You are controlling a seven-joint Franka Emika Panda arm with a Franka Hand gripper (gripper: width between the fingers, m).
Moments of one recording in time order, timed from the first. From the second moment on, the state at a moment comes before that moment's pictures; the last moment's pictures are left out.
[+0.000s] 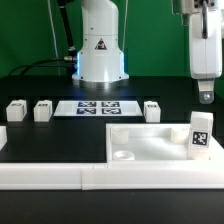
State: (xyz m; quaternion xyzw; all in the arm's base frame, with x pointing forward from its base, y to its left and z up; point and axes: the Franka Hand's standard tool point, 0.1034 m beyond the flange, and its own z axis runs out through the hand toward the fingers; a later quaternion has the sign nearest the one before) arm 0.594 0.132 0.115 -0.58 0.81 0.04 0.05
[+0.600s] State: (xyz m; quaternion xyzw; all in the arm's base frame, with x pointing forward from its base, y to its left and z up) arm 0.594 0.132 0.113 -0.59 0.81 0.04 0.05
